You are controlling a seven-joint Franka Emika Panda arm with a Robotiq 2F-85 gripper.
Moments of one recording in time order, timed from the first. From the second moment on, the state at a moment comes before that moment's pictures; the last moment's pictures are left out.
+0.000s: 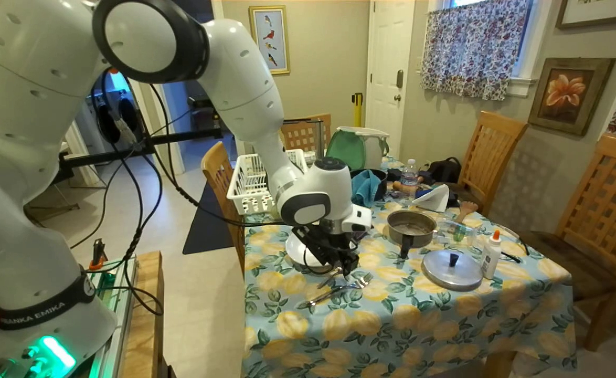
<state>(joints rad) -0.17 0.74 0.15 -2.05 0.03 2.94 -0.22</state>
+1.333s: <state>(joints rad) -0.05 0.66 0.01 -1.93 0.01 2.81 -0.16</state>
